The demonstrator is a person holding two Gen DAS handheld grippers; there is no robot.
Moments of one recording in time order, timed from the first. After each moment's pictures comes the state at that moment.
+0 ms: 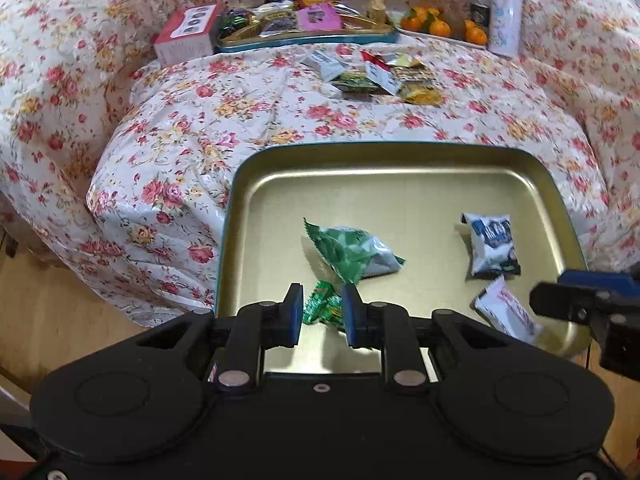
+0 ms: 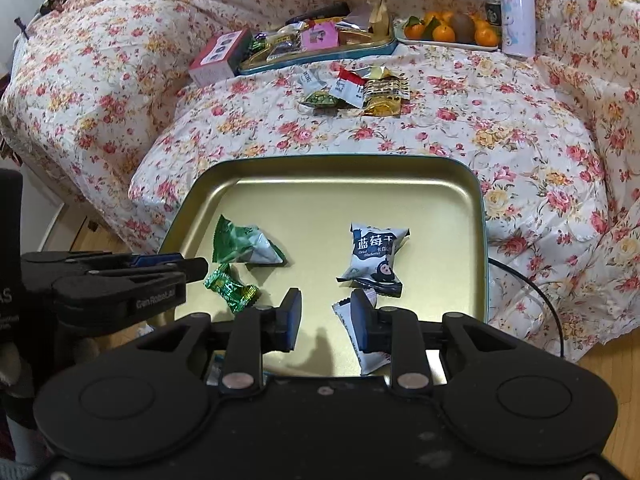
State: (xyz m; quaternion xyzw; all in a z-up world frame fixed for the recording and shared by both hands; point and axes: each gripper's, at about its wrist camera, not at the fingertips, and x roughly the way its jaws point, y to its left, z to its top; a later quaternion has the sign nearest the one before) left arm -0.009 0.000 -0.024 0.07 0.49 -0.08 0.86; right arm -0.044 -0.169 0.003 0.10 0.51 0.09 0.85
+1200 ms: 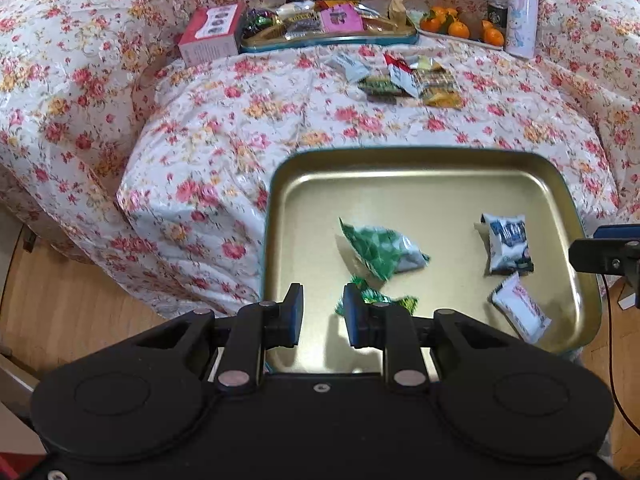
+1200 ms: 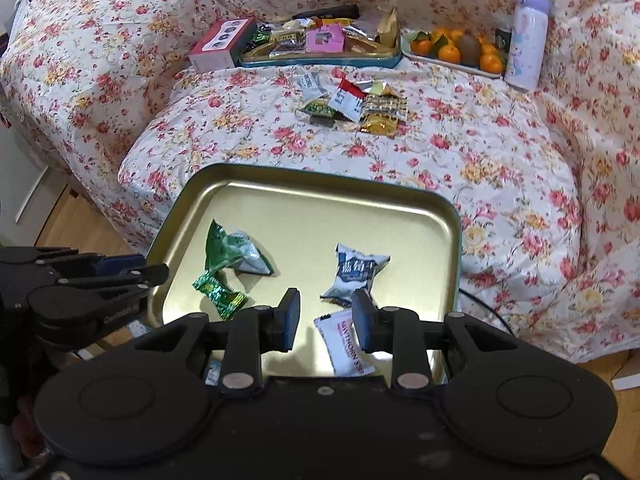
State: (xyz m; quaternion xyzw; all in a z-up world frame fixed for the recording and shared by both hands) left arm -0.003 0.018 -0.004 0.07 0.50 -0.06 0.86; right arm -0.023 -0.168 0.034 0.04 0.53 0.09 0.84
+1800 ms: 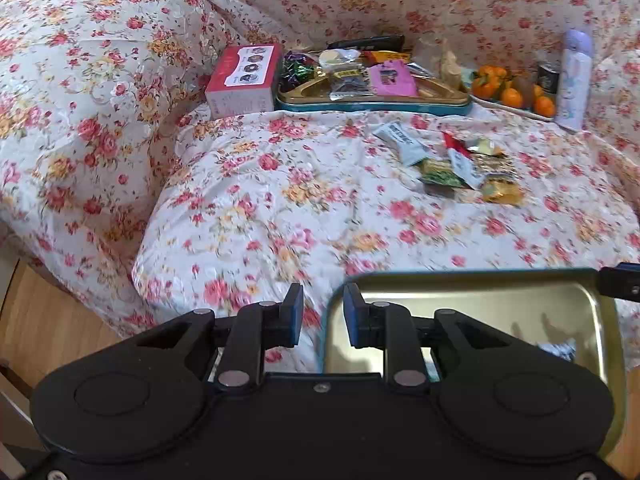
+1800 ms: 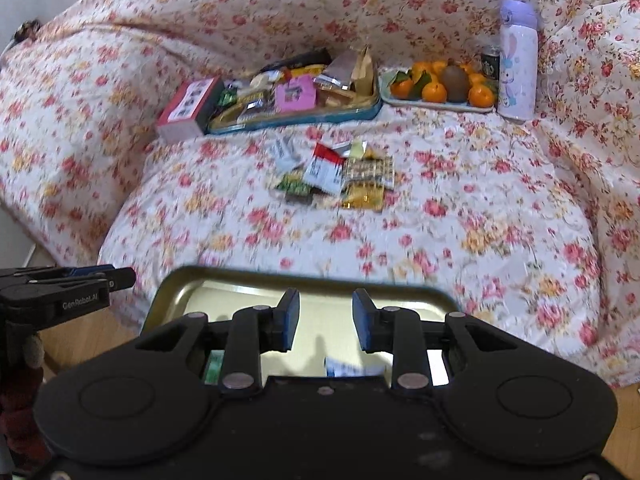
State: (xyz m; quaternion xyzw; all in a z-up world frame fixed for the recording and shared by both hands) left arm 0.088 0.044 0.002 0.05 0.47 -0.03 0.88; right arm 0.055 -0.180 0.020 0.10 0.48 0.06 0.87
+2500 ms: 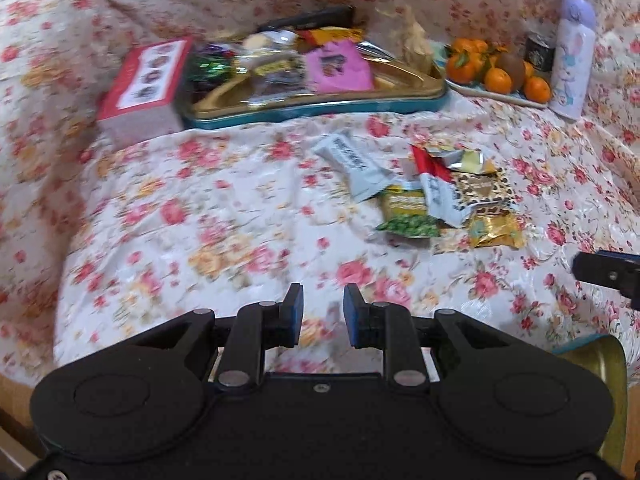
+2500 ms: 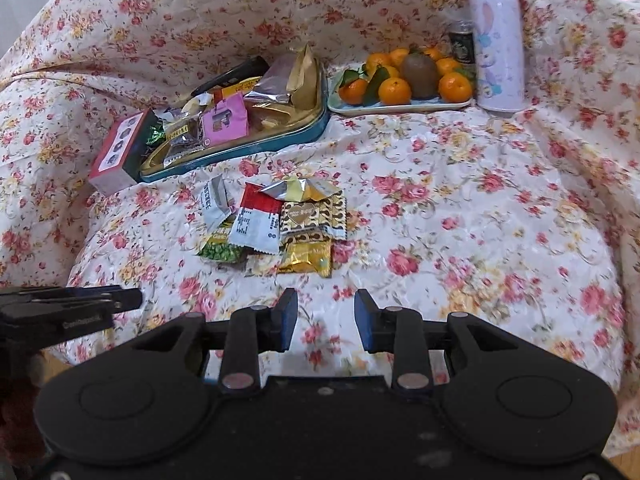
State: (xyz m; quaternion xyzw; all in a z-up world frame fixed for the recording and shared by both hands) left arm 0.189 -0.016 -0.037 0.07 0.50 -0.09 0.86; right arm 0.152 -0.221 -0.032 0.15 0.49 0.03 0.86
